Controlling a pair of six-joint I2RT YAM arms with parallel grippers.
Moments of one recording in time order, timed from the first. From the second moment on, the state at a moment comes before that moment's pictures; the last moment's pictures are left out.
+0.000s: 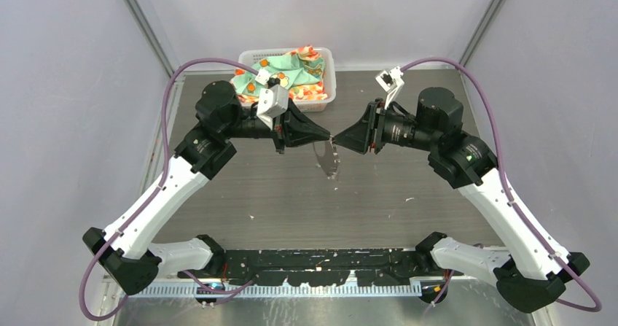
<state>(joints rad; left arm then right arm) -0.68 1.17 1.34 -0.05 0.96 0.01 0.60 1.03 1.34 -0.50 -0.54 0.55</state>
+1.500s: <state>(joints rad) -0.68 1.18 1.39 -0.20 0.98 0.03 0.58 1.06 1.42 -0.51 -0.80 0.29</state>
